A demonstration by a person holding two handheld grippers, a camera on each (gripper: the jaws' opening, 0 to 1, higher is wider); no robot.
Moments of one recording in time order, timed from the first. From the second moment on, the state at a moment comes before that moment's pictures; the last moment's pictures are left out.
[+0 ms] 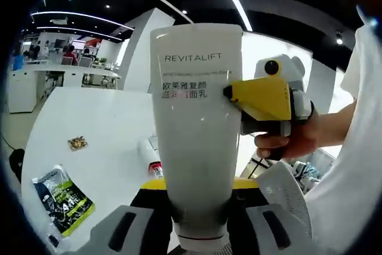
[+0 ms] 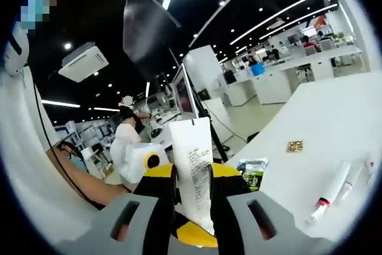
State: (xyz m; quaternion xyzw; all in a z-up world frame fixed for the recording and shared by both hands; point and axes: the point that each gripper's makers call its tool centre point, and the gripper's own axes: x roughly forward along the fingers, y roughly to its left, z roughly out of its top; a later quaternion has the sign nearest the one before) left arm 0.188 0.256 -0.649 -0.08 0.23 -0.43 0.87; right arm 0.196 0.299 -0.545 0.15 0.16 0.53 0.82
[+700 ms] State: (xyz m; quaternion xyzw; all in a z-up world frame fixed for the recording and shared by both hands) left arm 0.200 0.270 -0.671 0.05 0.24 -0.36 0.90; right arm 0.217 0.300 -0.569 0.06 0.21 0.44 0.87
